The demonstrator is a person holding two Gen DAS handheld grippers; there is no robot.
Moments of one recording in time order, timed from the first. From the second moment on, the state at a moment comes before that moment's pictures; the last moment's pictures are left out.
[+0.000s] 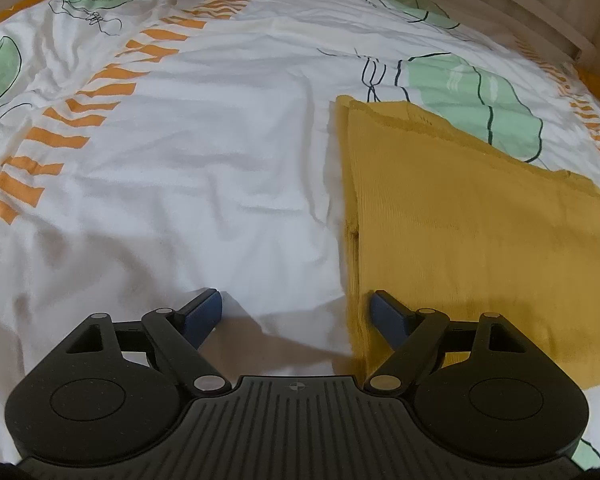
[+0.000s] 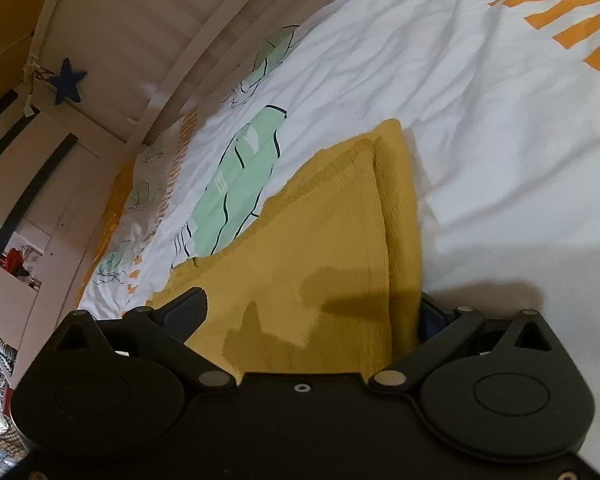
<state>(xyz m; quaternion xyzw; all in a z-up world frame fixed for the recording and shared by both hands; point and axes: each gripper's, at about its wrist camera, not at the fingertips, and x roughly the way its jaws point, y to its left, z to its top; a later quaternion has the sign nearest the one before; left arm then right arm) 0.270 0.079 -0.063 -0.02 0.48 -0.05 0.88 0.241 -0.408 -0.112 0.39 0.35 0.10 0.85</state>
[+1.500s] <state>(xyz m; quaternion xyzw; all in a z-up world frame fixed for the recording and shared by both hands) 0.266 0.159 -0.012 -0.17 0.44 -0.04 0.88 0.336 -0.108 -0.049 0.28 0.41 0.20 0.85</state>
